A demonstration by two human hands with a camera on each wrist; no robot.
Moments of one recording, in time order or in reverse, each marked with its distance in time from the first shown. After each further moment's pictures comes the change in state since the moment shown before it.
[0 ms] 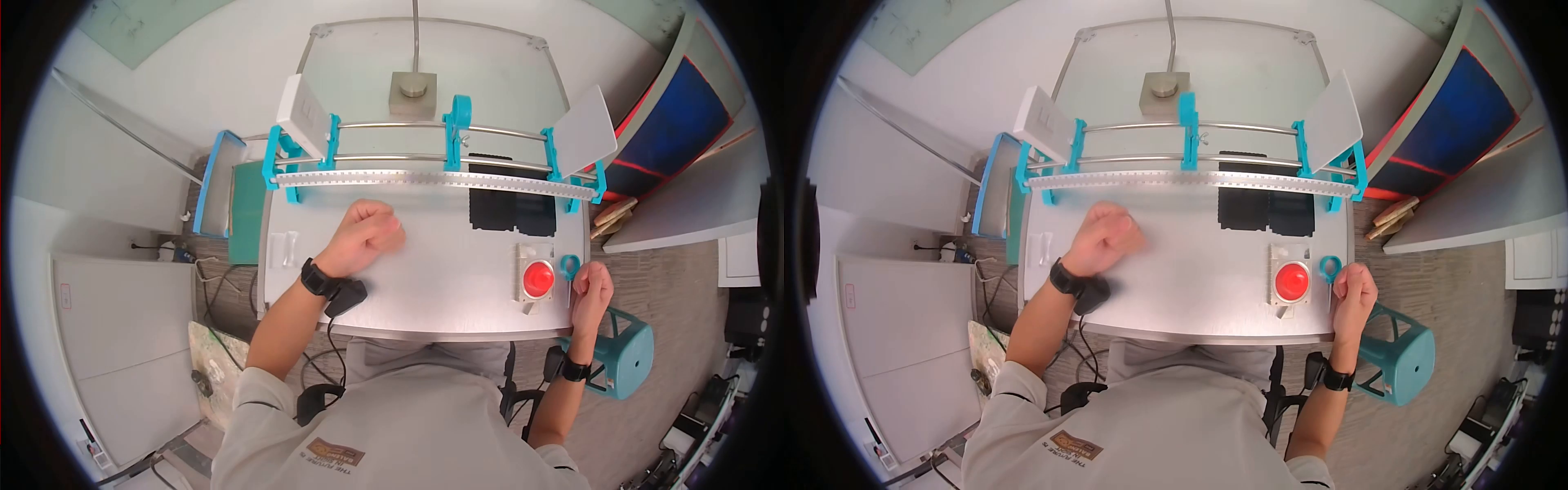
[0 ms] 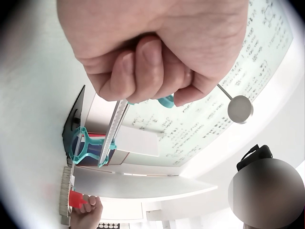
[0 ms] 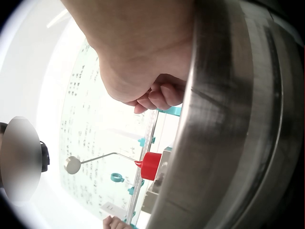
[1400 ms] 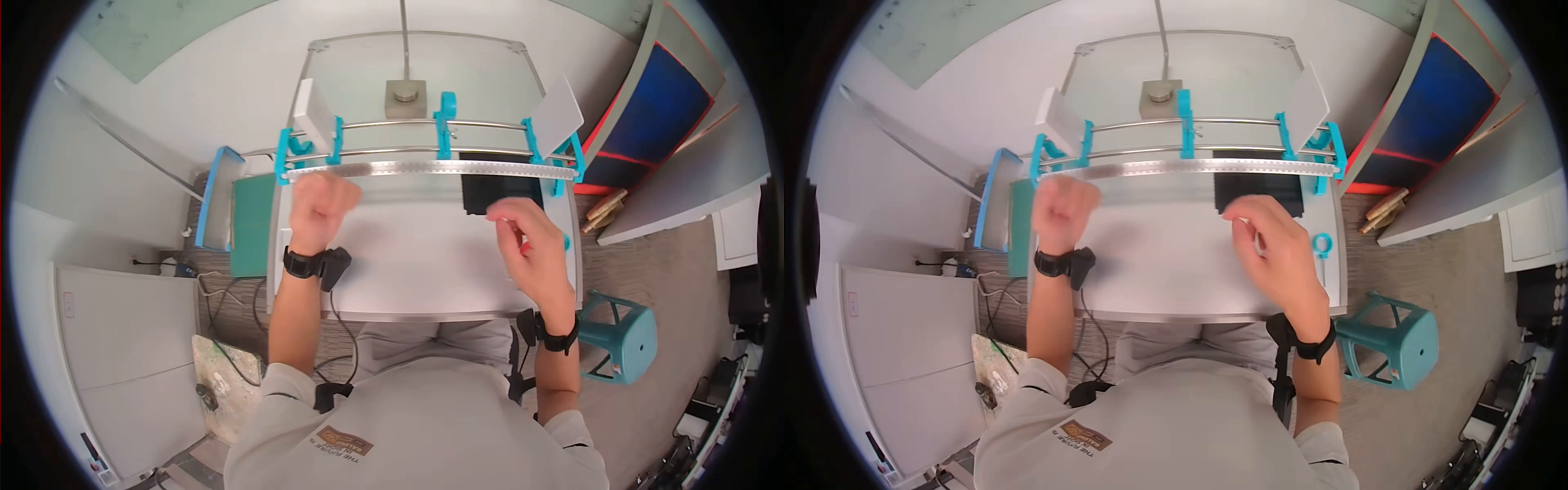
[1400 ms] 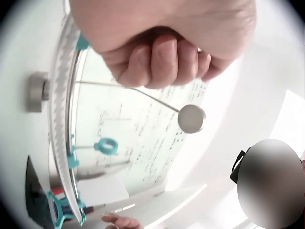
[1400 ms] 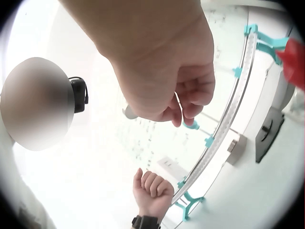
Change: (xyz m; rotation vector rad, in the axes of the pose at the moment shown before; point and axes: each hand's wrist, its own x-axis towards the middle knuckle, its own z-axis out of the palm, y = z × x) left_hand -0.009 0.049 -0.007 0.208 -0.044 0.474; right_hand -0.006 -0.100 0.149 -0.583 -0.357 -0.529
